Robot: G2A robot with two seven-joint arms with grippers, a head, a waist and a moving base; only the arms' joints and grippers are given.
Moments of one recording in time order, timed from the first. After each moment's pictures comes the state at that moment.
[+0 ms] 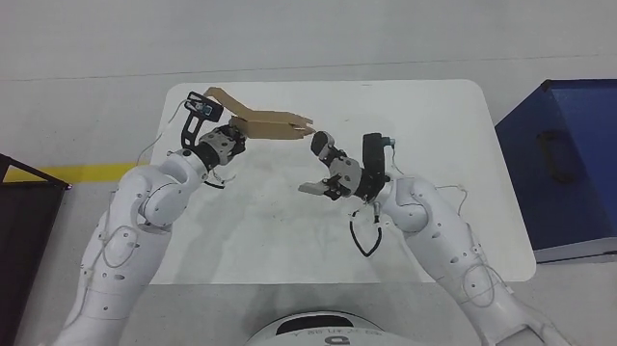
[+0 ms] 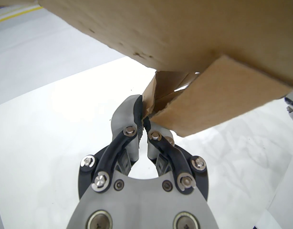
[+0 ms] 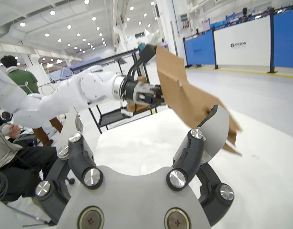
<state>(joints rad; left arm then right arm) 1.39 -1.08 -1.35 -1.77 0.90 -0.29 -0.51 -1.34 -1.24 1.09 -1.52 -0.83 -0.94 -0.07</state>
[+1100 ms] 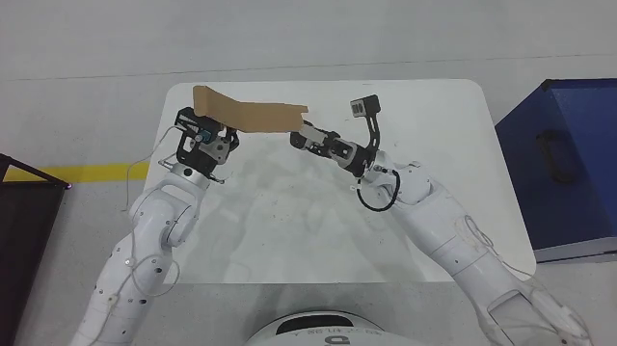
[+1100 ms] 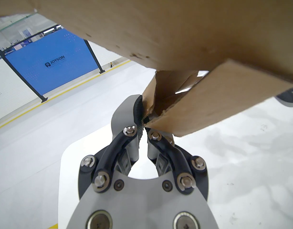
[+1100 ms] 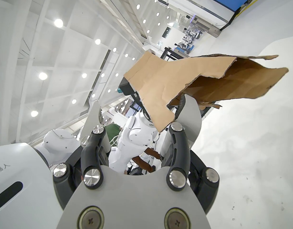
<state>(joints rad) 1.52 -1.09 -1.33 -1.83 1.41 -0.12 0.02 -1.12 -1.25 0.93 -1.33 0.39 -0.69 0.62</state>
